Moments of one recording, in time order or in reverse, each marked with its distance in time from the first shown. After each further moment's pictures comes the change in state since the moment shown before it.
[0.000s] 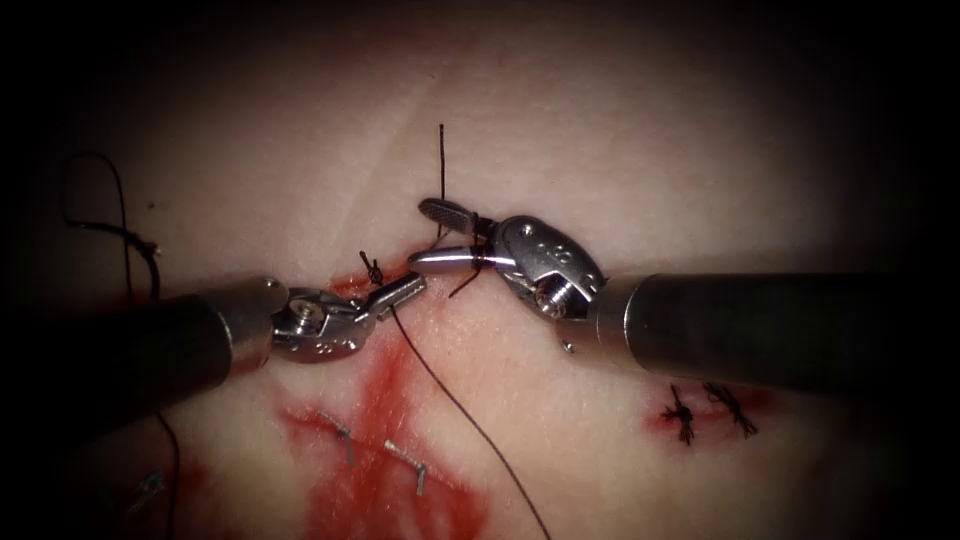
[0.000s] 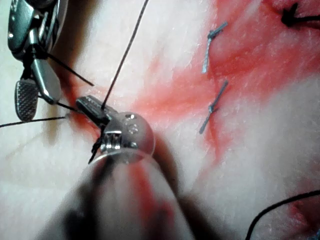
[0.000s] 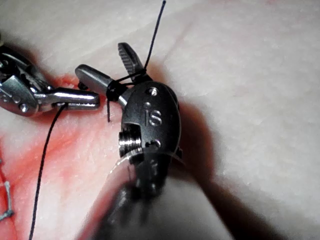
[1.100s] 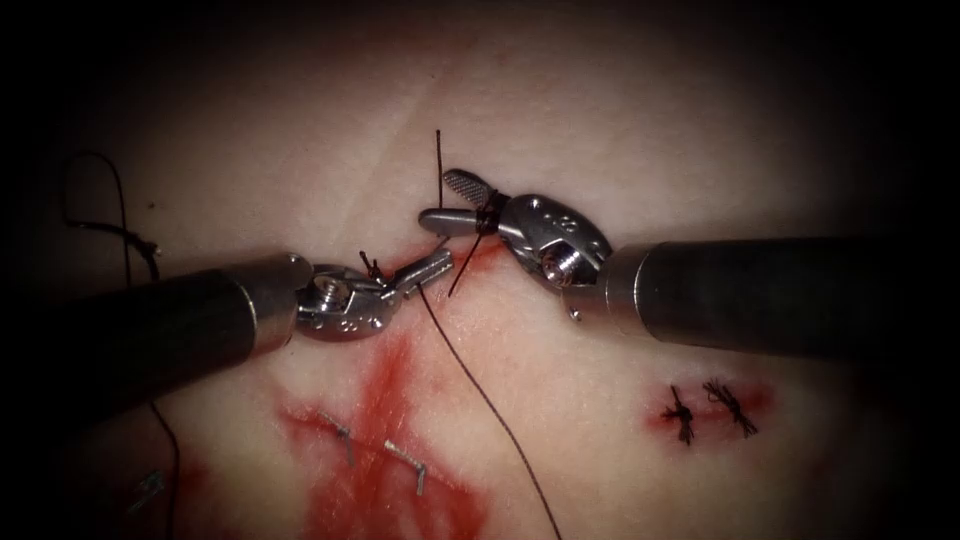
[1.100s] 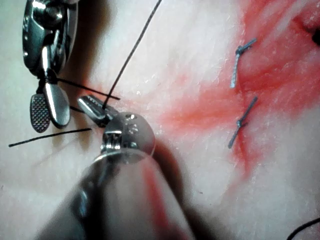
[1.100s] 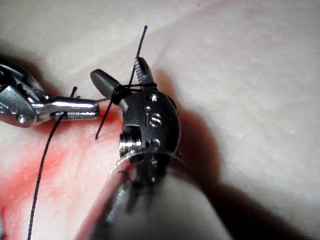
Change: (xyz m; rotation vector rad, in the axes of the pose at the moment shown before) right arm 0.001 0.002 0.000 -0.292 -0.112 0.105; left arm 0.001 -0.003 0.003 -0.070 0.039 -0.037
